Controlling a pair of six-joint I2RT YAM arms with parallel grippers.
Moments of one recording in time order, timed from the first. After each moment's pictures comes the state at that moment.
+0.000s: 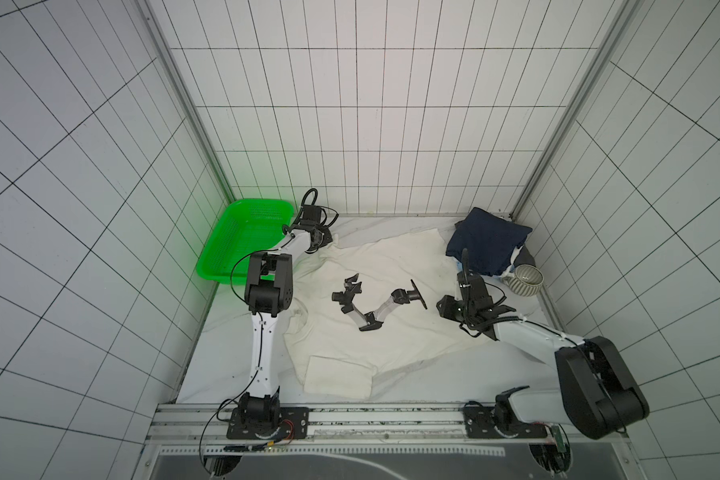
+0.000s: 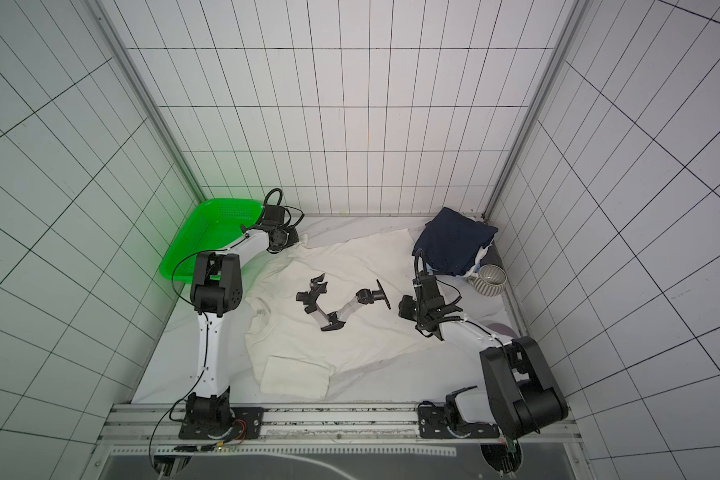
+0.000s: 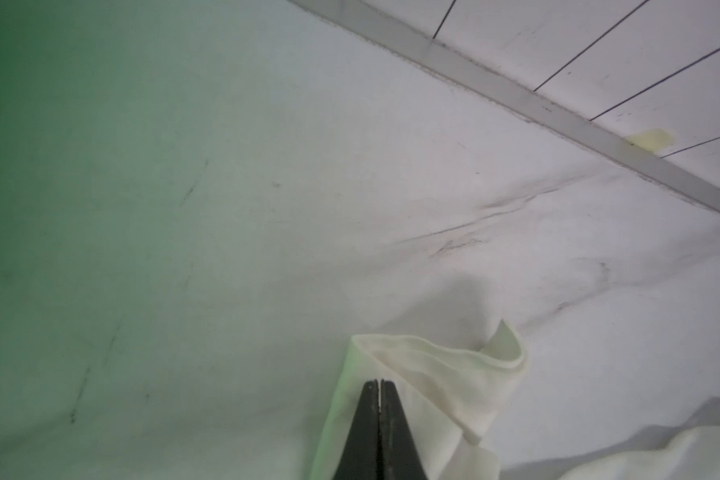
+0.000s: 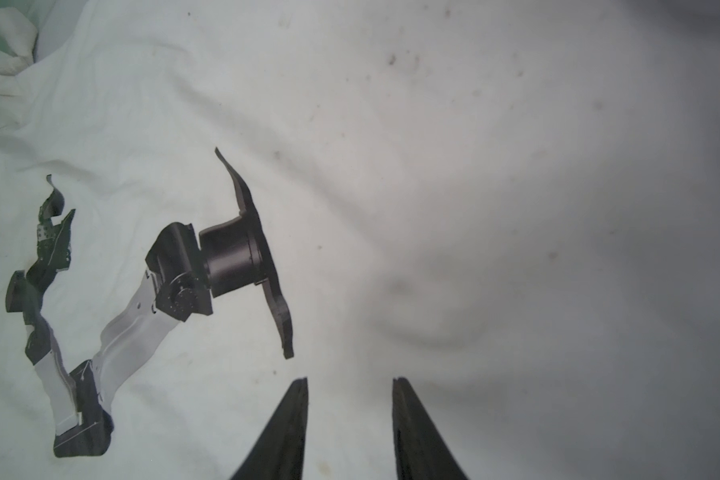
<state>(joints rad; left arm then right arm) -0.15 2.35 1.87 -0.44 0.07 -0.45 0.31 1.35 0.57 -0.09 -0.13 0.52</state>
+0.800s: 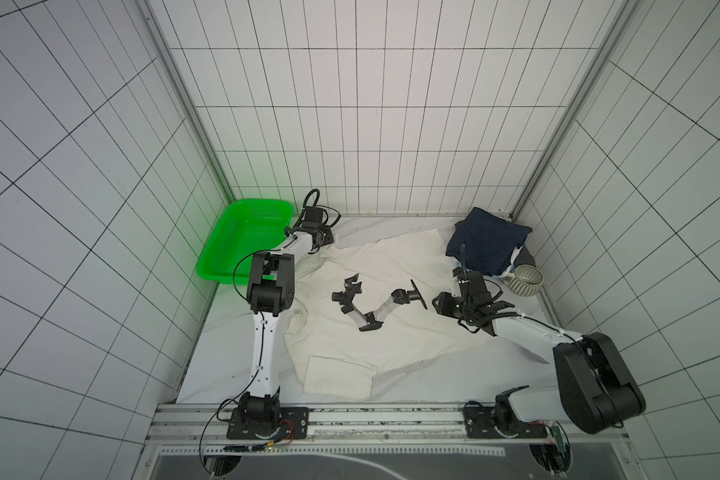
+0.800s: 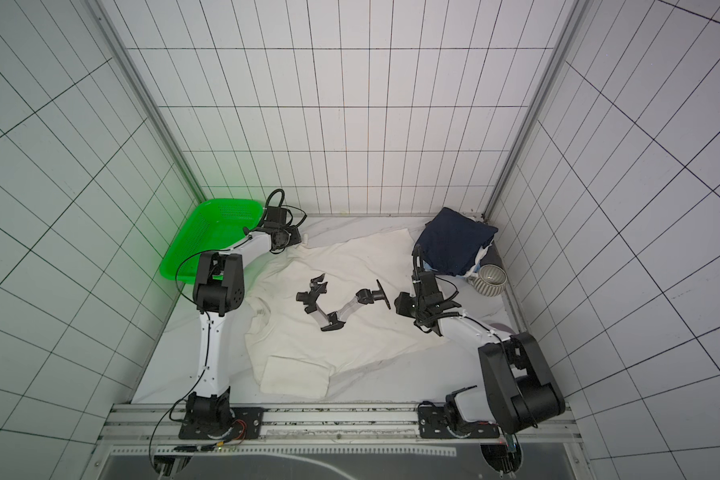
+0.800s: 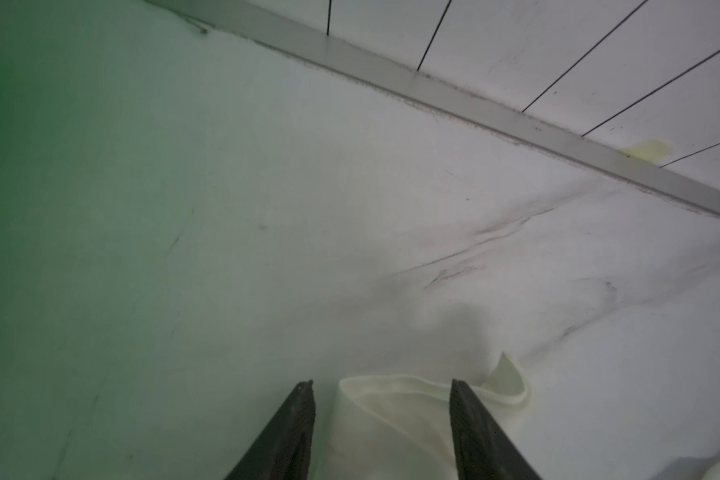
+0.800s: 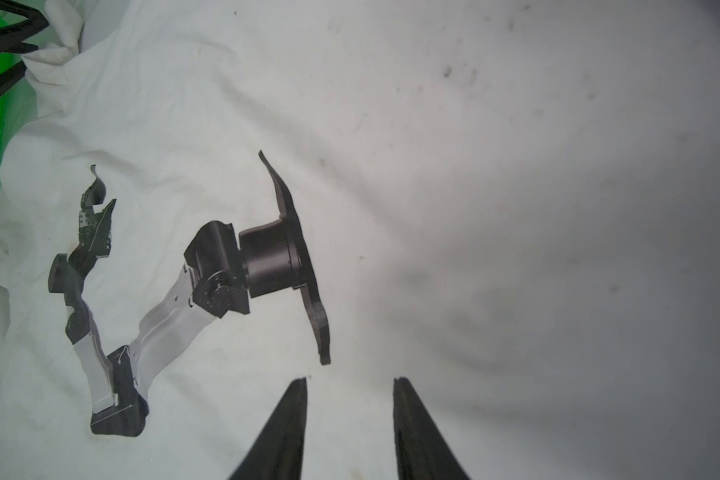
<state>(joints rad) -0.15 2.40 1.89 -0.36 0.00 -0.39 0.31 1.38 0.61 -0.09 -0.20 0.49</state>
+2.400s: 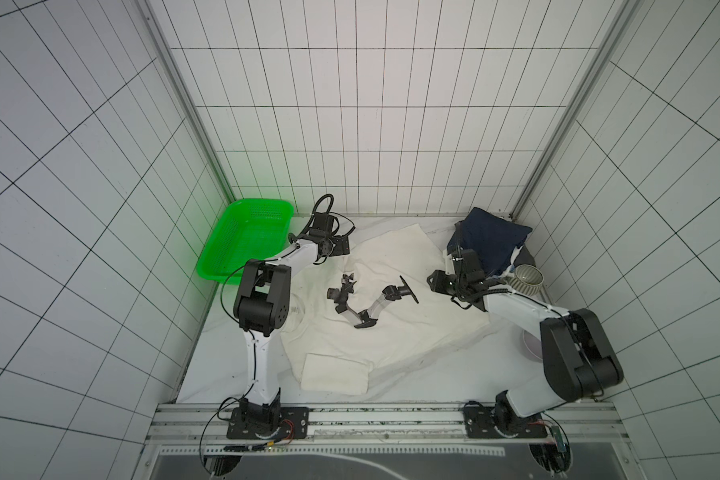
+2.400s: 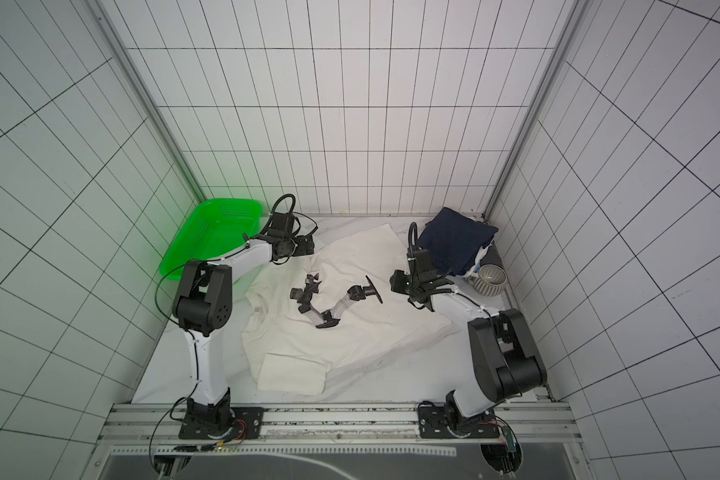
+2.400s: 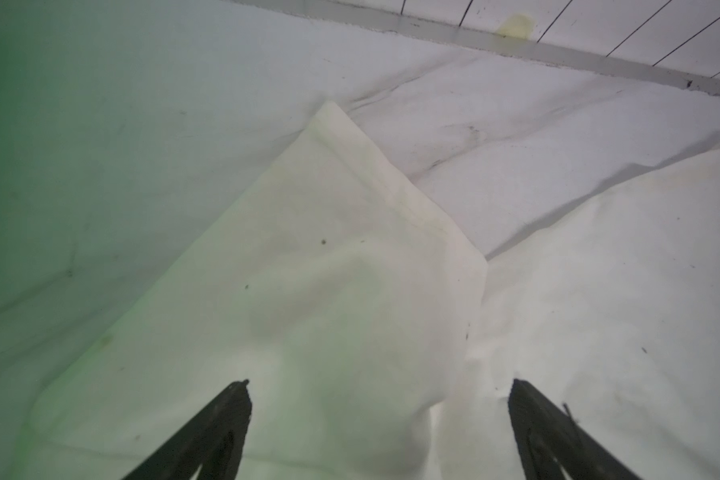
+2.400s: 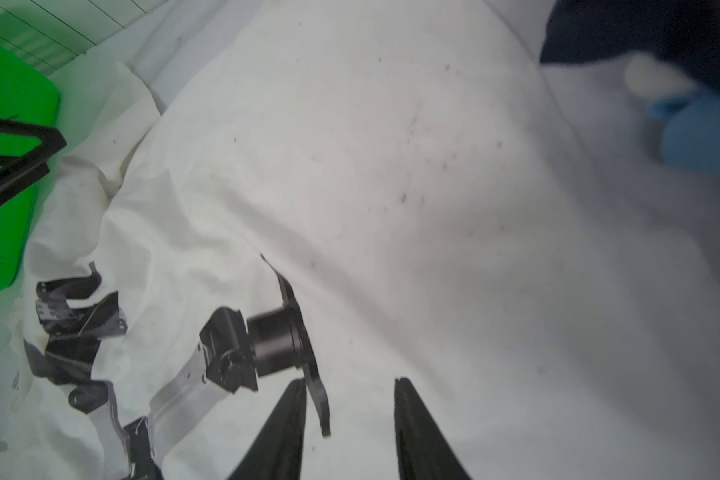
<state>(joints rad) -0.25 2.03 1.50 -0.36 0.00 -0.30 0.29 1.61 0.93 -0.10 -0.16 0.43</state>
